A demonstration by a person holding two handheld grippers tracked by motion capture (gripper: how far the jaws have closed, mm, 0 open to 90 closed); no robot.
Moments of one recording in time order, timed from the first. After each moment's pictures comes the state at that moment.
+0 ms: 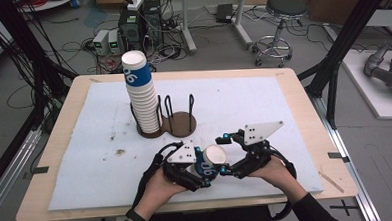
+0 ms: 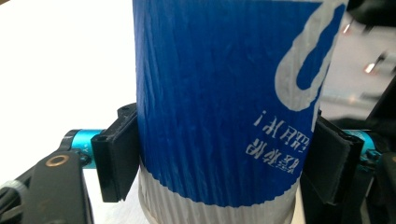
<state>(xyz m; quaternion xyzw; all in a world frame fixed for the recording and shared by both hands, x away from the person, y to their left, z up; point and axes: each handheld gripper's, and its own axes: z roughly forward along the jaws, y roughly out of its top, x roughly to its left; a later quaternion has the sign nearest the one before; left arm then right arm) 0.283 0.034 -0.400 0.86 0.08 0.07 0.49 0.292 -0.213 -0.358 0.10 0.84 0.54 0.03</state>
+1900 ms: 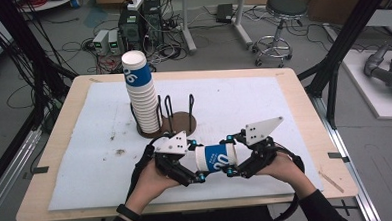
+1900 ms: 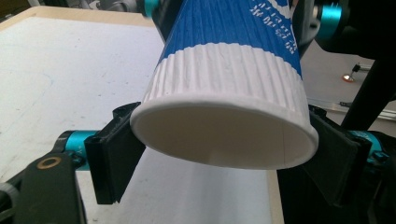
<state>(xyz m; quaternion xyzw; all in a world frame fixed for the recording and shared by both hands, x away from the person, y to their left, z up) 0.290 0.052 -0.371 0.84 0.07 0.03 0.53 0.296 -0.222 -0.349 0.07 0.87 0.48 0.02</state>
